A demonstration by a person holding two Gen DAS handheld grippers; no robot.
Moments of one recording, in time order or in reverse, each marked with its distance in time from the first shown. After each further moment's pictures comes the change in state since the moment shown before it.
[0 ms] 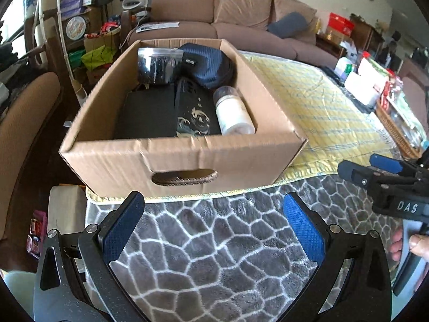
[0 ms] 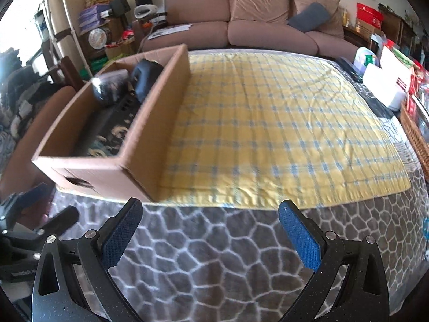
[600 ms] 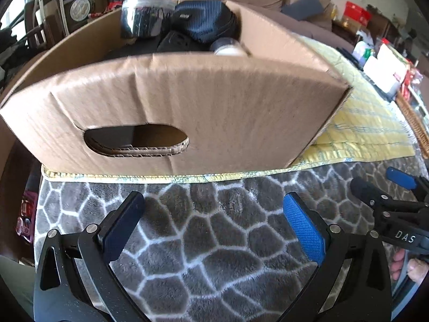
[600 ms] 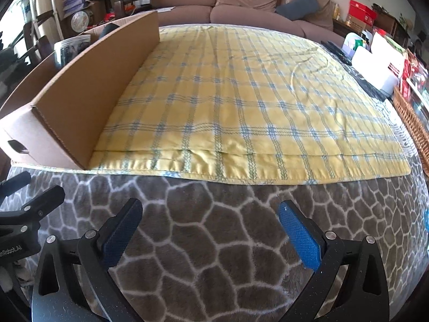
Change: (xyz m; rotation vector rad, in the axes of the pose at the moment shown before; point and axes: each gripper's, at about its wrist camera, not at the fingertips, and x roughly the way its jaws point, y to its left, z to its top) left arm 0.079 -0.020 -0.019 -0.041 0.097 0.060; right arm 0.059 -0.039 -0.039 -0.014 0.057 -0.101
